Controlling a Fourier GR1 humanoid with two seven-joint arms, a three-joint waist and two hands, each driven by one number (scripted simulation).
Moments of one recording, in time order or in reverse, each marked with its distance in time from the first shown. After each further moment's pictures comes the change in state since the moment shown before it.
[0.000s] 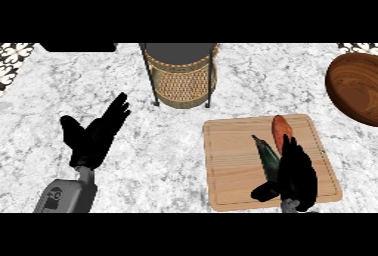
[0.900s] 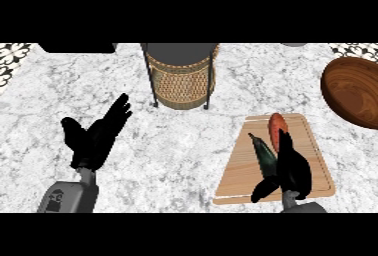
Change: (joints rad) left arm 0.011 -0.033 0.018 -0.021 -0.033 -0.022 0.013; right arm -0.058 0.012 -0.097 0.215 -0.075 -0.106 -0.260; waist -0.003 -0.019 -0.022
